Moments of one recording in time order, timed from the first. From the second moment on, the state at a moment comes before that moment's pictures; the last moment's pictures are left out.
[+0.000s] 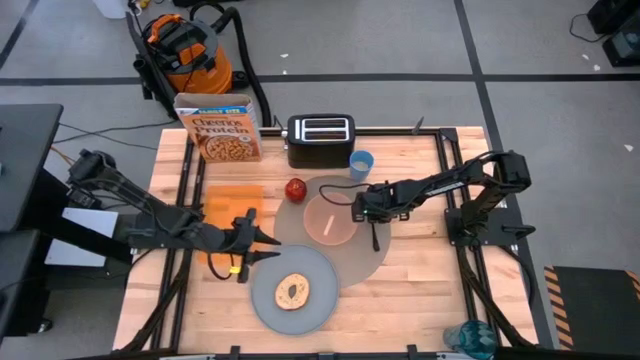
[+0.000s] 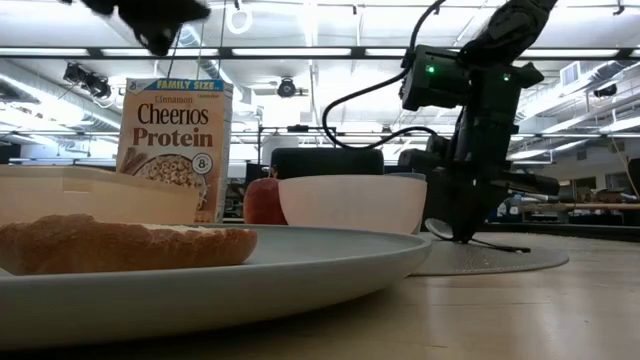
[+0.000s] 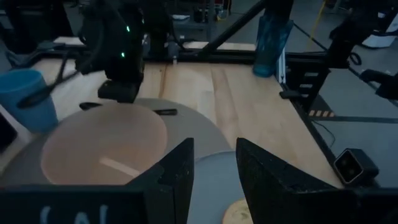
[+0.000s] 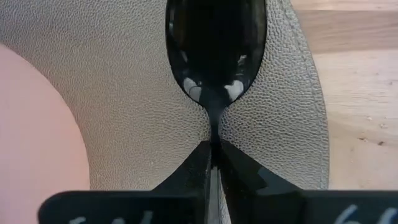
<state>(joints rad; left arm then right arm) -0.51 1.03 0.58 0.15 -0.45 -0.22 -0.05 1.64 0.82 -0.51 0.14 1.47</state>
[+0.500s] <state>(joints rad) -0.44 0.82 0.61 0.02 -0.49 -0.17 0.00 1.50 0.81 -0.51 0.22 1.45</state>
